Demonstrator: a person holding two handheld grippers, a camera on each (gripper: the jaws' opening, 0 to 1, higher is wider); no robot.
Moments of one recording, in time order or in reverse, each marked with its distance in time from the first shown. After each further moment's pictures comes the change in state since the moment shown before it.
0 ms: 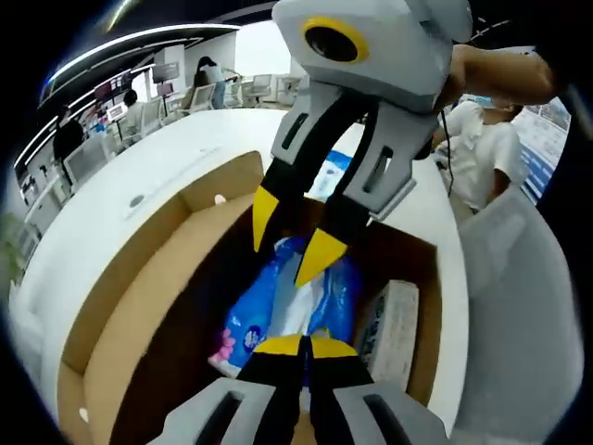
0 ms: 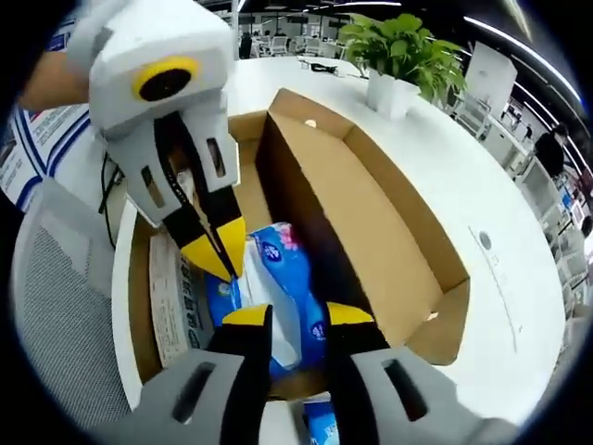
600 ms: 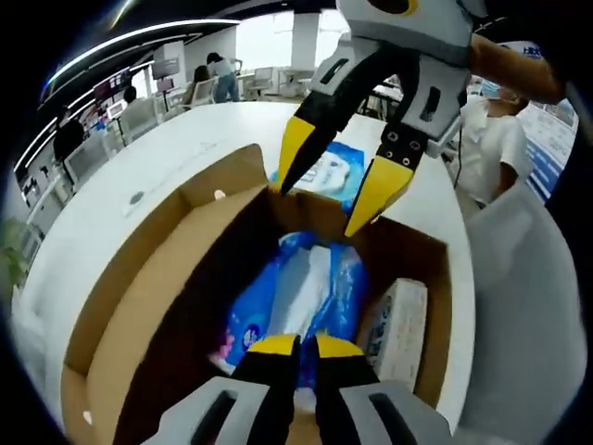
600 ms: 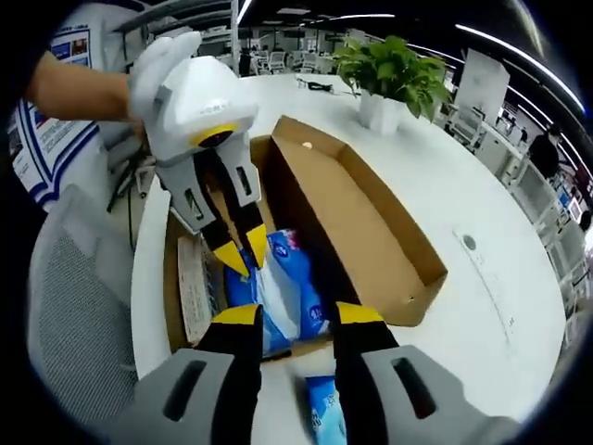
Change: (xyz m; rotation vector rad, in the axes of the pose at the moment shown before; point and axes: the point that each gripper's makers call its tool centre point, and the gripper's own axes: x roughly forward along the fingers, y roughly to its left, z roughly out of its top) left arm 0.009 0.003 -0.003 0.003 0.052 0.018; right arm -0.046 0.004 0.004 0.012 -0.092 0.011
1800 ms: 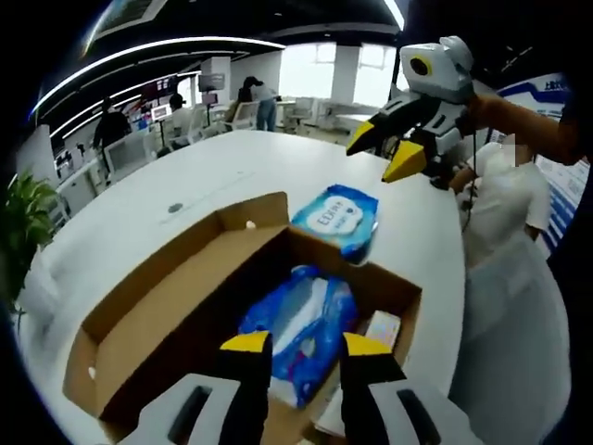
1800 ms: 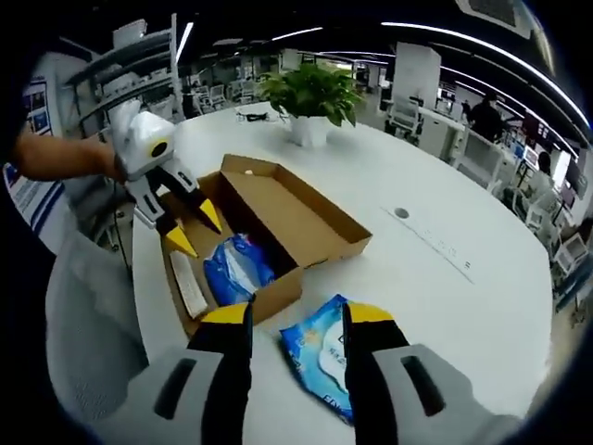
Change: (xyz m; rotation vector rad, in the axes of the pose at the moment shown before) left arm -0.043 -0.009 0.022 -0.122 -0.165 0.103; right arm -0.100 -0.023 -0.022 0.206 -0.126 -0.174
